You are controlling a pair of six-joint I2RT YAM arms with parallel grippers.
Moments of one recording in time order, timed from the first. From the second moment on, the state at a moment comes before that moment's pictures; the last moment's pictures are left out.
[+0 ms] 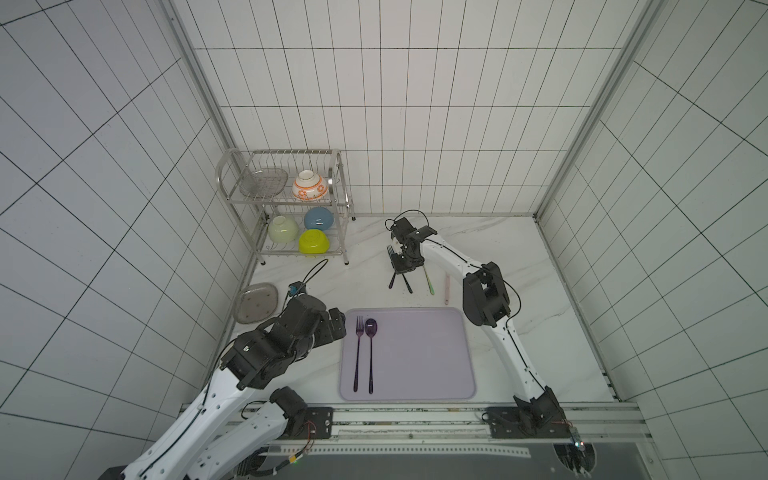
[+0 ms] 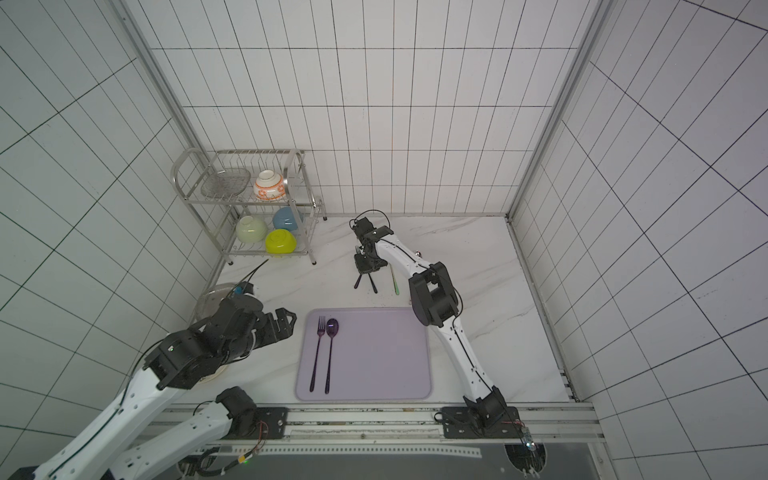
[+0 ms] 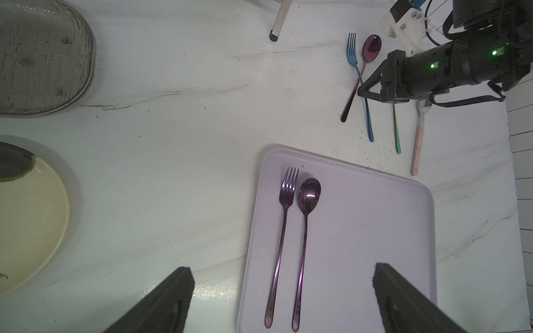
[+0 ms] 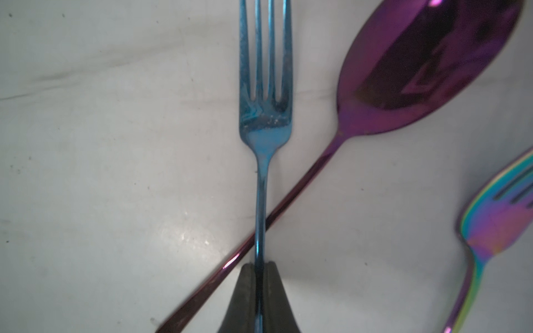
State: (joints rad) left arm -0.64 0.71 0.91 -1.09 -0.21 -0.85; right arm 0.70 2.53 2.28 -1.00 -0.03 0.19
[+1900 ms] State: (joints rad) left arm -0.64 0.54 0.91 -1.18 -0.20 -0.82; right arm 1.24 1.67 0.90 -0.20 0.05 1.05
